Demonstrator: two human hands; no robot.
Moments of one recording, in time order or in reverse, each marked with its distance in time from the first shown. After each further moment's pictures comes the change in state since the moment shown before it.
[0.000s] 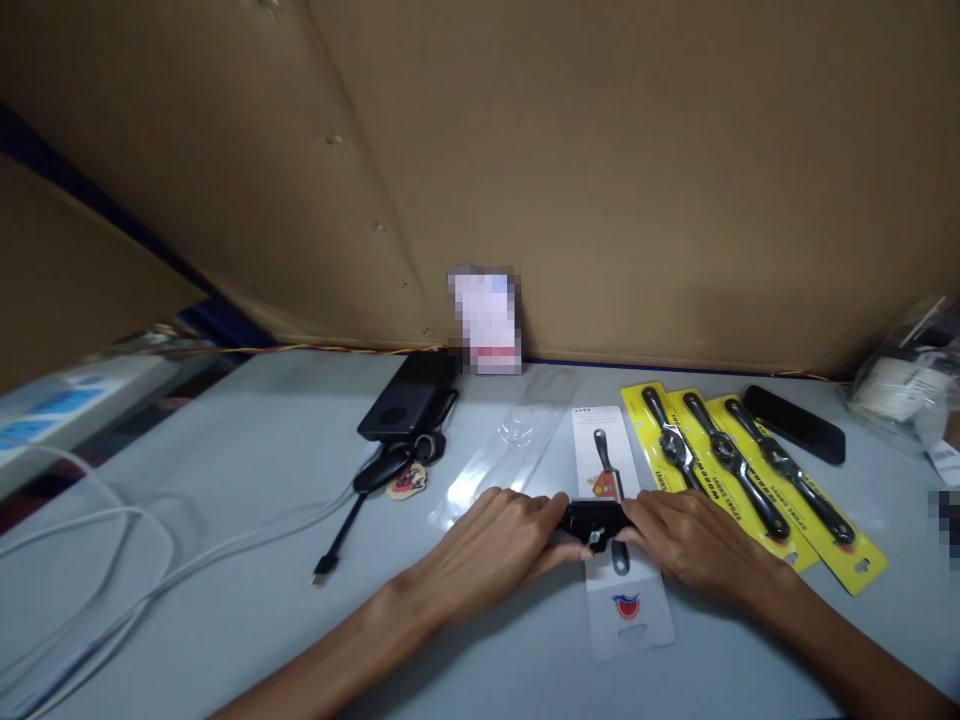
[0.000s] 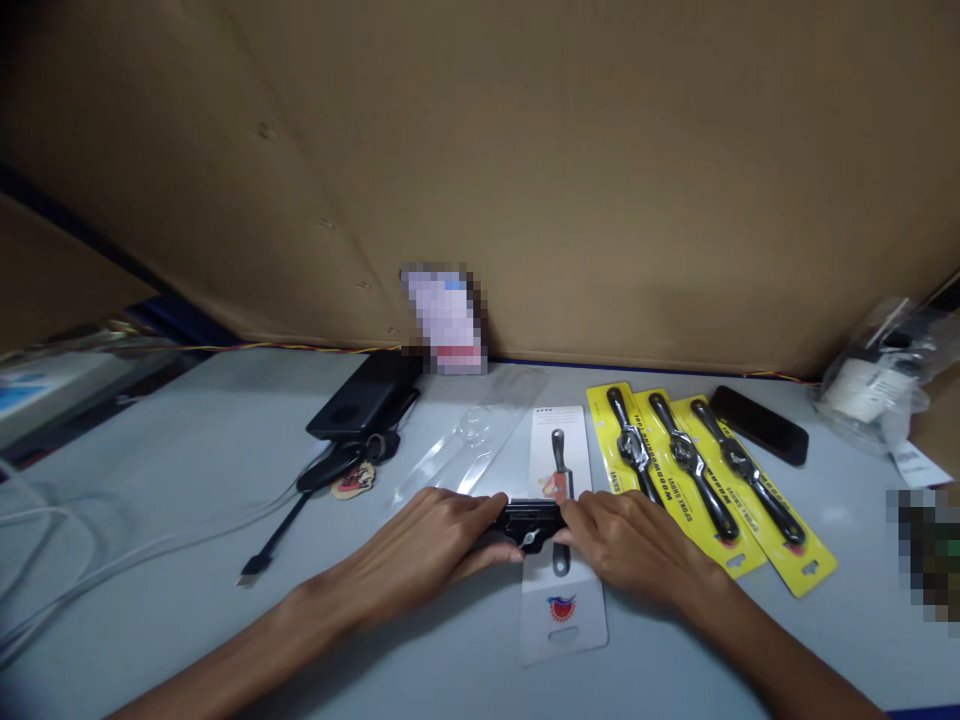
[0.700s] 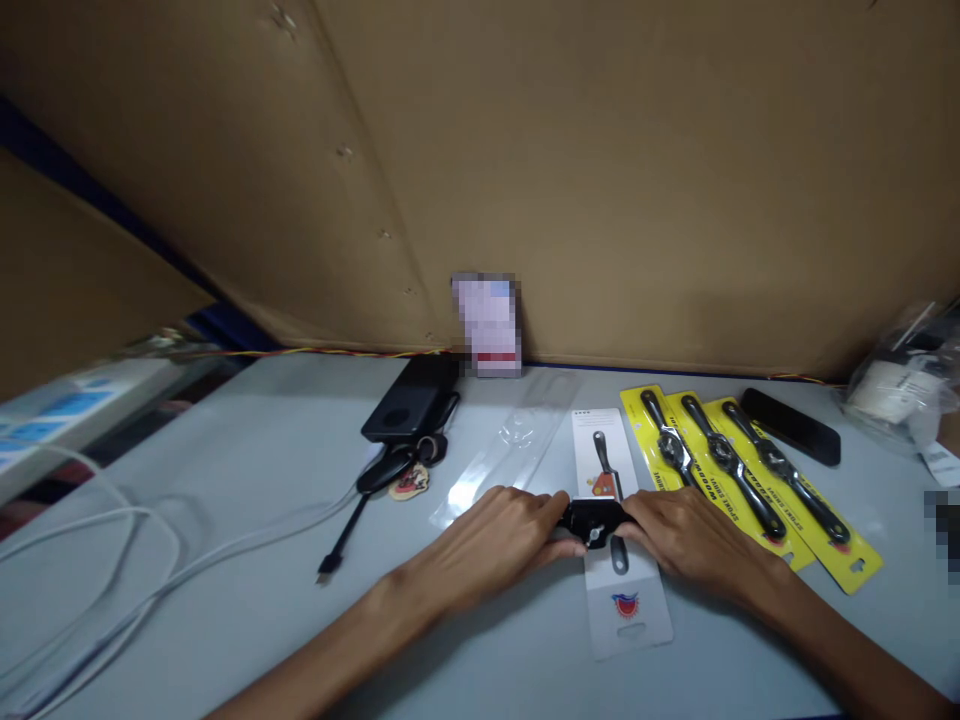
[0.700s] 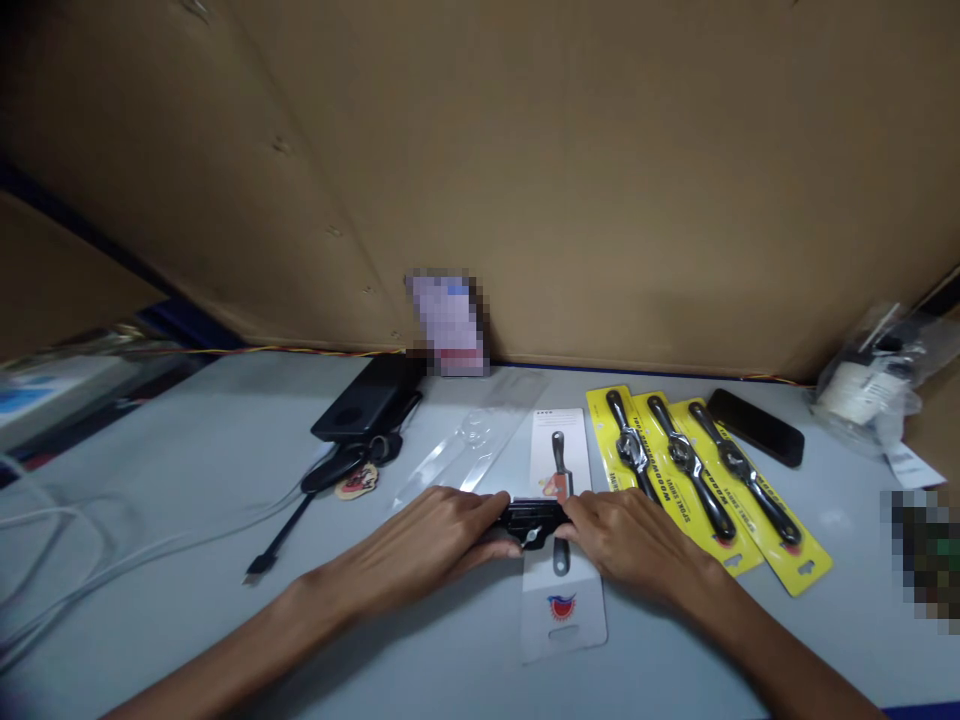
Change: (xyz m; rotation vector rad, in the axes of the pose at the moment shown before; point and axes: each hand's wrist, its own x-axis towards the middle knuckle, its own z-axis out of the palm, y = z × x) left_hand 0.002 -0.004 -0.002 0.003 0.003 0.045; right_hand 0.003 0.000 -0.003 0.098 0.007 0.052
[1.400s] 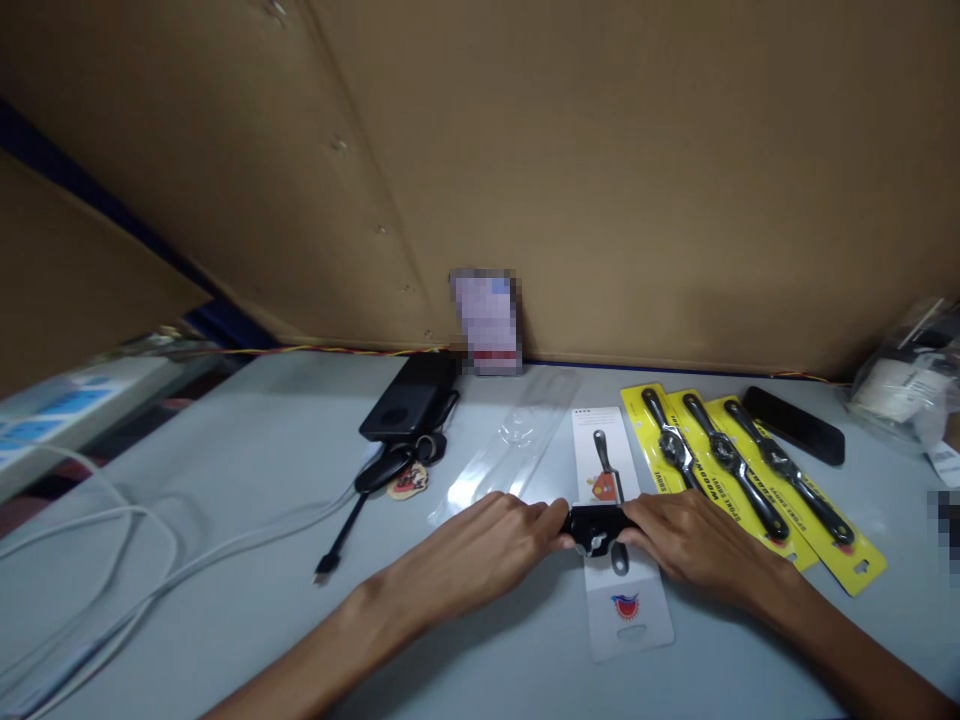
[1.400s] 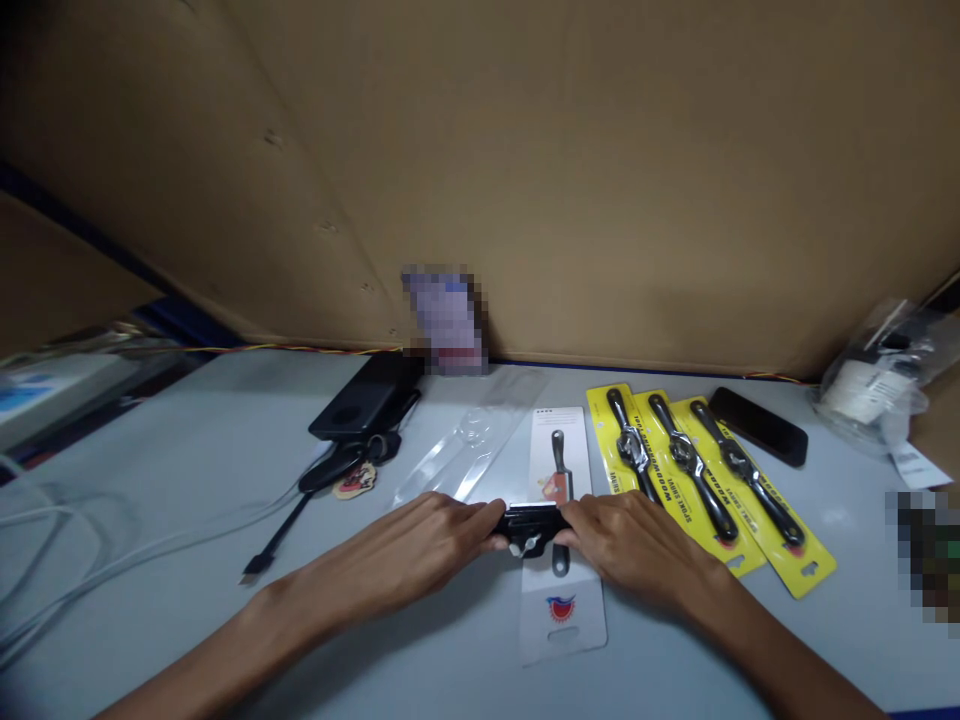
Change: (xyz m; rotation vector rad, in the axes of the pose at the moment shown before) left_hand -0.007 0.002 -0.011 0.098 -0.106 0.077; right_hand -0.002 -0.001 -0.004 0.036 -0.057 0.027
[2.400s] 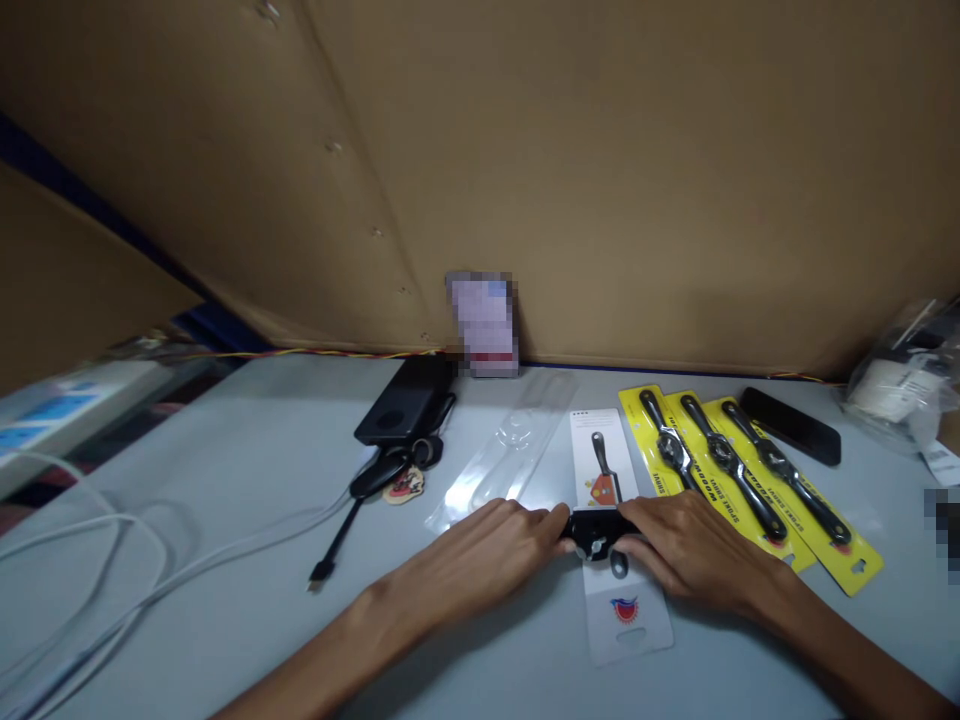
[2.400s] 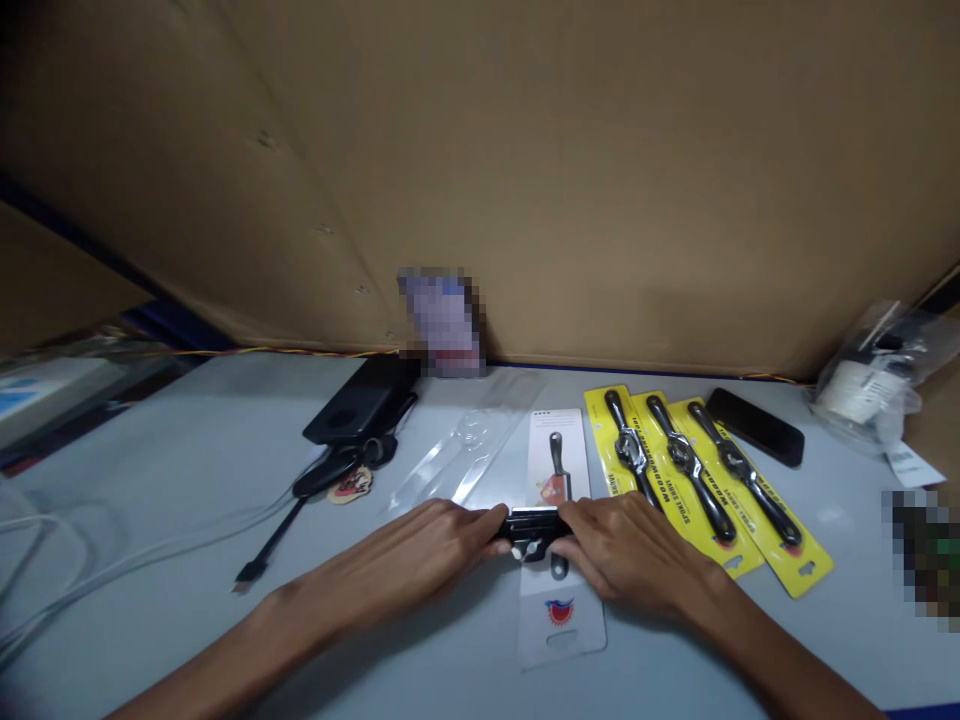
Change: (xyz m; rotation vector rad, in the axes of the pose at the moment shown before) left_hand 0.004 0.000 0.009 -0.093 -0.035 -0.039; right_hand 0.000 -0.004 -0.003 0.080 -0.038 0.060
